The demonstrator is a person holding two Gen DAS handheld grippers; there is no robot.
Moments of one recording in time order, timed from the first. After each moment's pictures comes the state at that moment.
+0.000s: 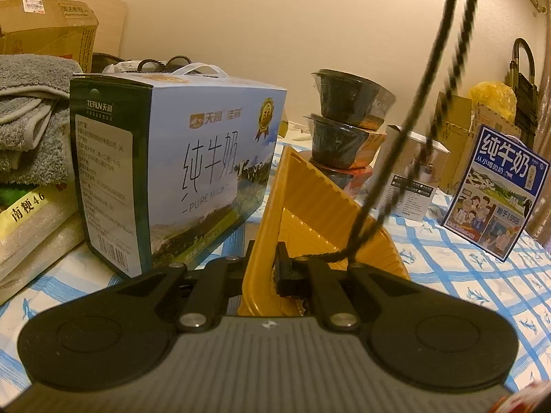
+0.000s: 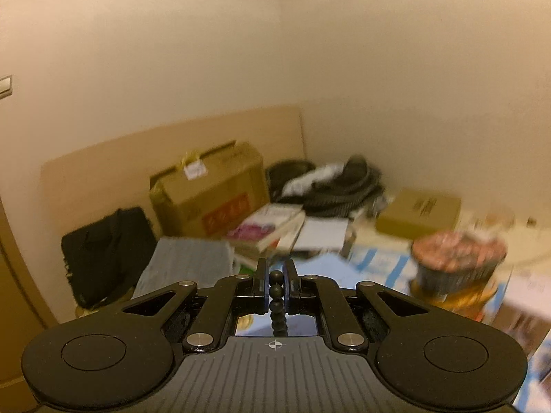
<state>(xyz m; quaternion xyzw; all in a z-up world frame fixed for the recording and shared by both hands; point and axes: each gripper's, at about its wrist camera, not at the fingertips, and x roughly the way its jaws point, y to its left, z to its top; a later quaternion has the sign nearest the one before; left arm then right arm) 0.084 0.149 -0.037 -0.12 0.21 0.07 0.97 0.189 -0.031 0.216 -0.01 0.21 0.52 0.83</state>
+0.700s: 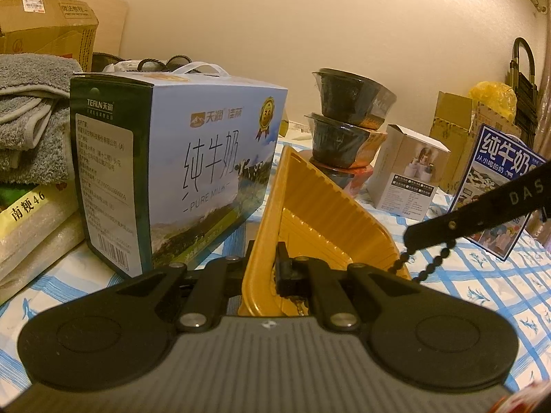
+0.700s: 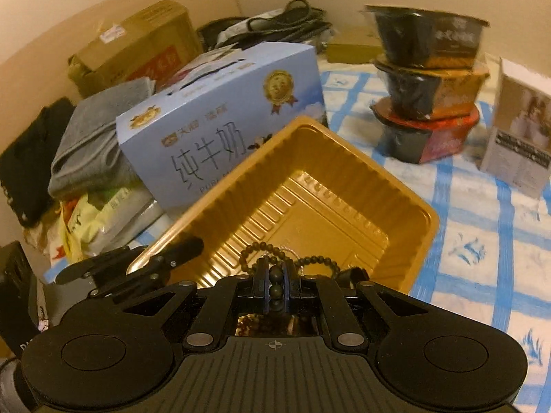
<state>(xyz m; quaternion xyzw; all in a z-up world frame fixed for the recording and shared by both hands) 0.086 0.150 -0.038 -0.12 0.21 0.07 0.97 0.209 -0.033 0.021 -0.05 0.41 0.42 0.81</state>
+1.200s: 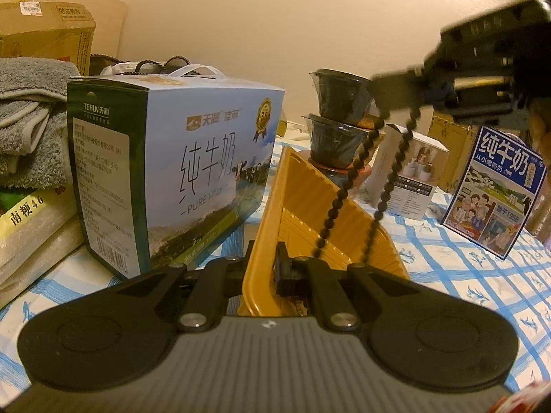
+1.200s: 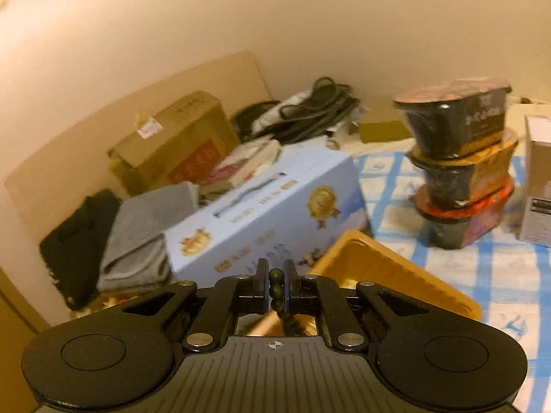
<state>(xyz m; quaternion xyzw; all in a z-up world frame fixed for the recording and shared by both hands) 0.086 0.150 -0.036 -0.12 0.21 0.07 0.97 0.235 -0.026 0.065 0.07 0.32 0.47 0.82</state>
